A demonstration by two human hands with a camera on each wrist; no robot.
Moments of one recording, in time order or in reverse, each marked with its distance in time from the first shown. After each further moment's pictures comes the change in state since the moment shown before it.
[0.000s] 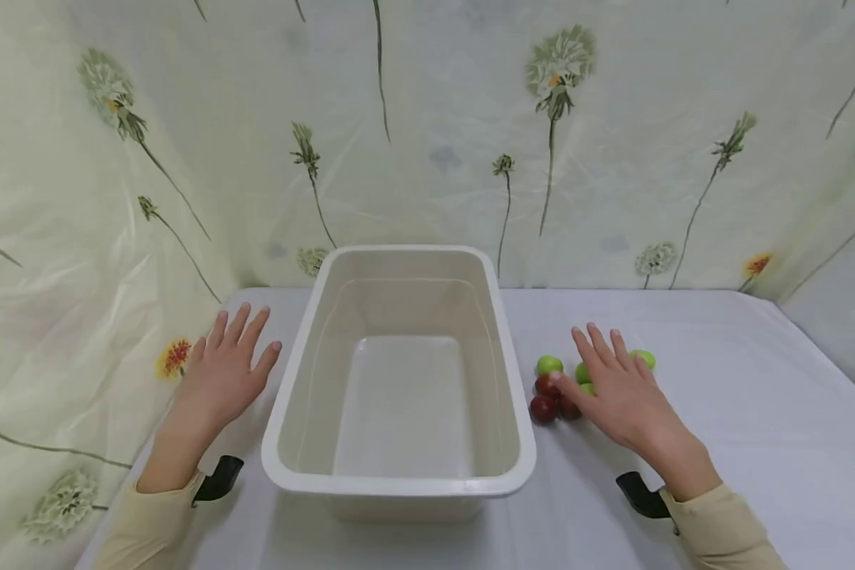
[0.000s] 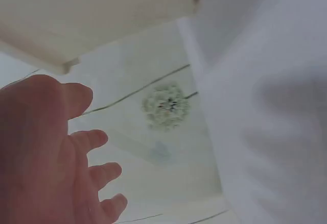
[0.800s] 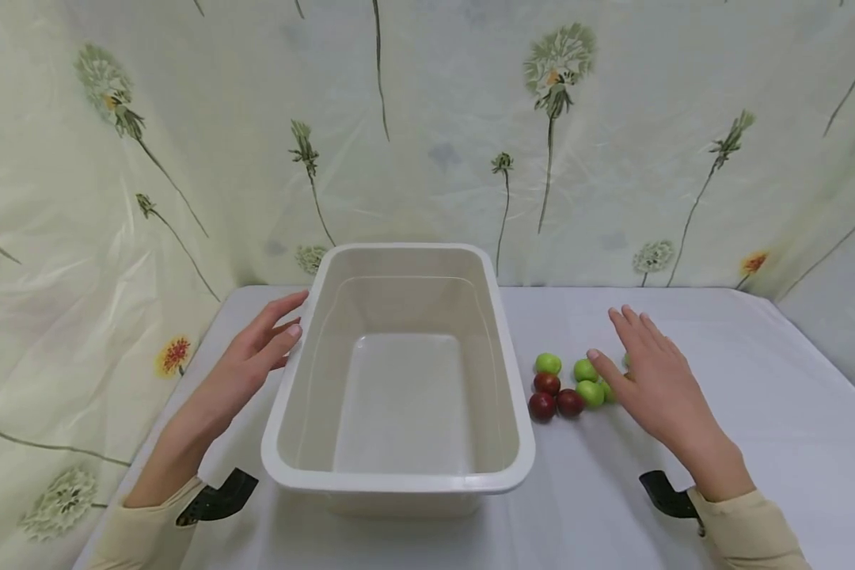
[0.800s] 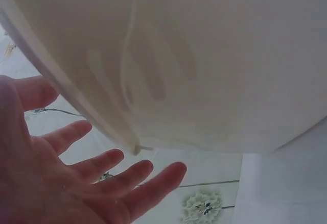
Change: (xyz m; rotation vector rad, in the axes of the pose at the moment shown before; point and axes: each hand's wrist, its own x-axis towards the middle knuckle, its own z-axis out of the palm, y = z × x) left_hand -0.012 0.051 -0.036 -0.971 -0.130 0.158; right_hand -0.006 0.026 -0.015 0.085 0.247 -0.018
